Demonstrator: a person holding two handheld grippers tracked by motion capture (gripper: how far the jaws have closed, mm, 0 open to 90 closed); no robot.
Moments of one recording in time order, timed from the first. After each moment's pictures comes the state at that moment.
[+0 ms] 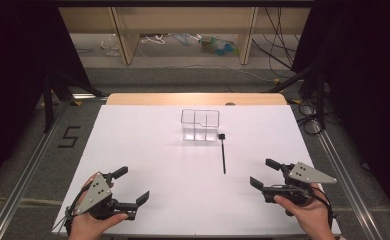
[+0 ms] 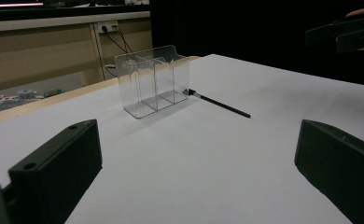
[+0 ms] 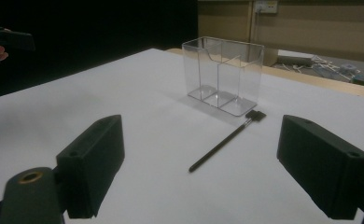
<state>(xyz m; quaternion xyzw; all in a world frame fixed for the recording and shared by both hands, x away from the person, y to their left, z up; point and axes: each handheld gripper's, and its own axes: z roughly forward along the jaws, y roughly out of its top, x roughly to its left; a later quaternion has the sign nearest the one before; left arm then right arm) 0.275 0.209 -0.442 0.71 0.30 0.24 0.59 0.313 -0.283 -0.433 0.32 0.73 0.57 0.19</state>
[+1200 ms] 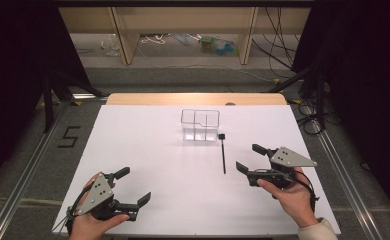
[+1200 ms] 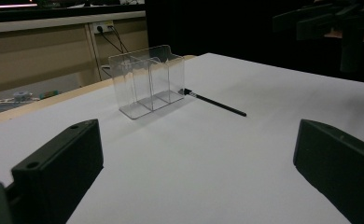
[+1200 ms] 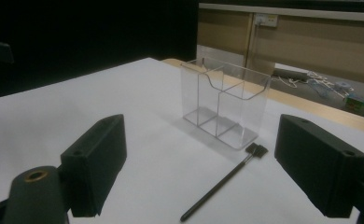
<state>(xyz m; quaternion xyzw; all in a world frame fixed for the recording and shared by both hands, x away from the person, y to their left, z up) 0.277 0.207 -0.441 0.72 0.28 0.25 0.59 0.348 -0.247 -0.417 0.30 0.74 0.56 0.22</state>
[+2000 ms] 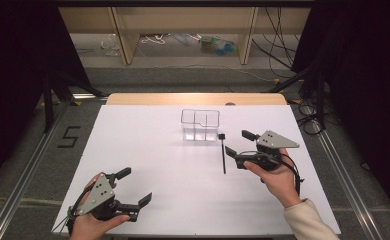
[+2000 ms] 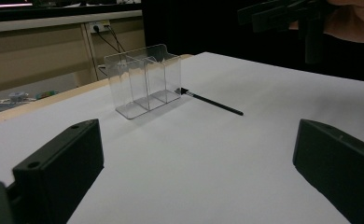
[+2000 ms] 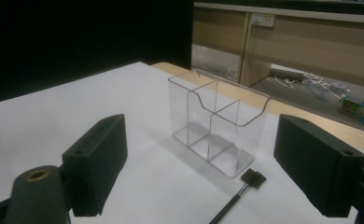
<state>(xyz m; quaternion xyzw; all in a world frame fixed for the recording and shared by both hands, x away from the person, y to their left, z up) 0.276 0.205 -0.442 0.72 0.28 0.24 0.59 0.389 -0.220 -0.410 0.30 0.74 0.56 0.23</state>
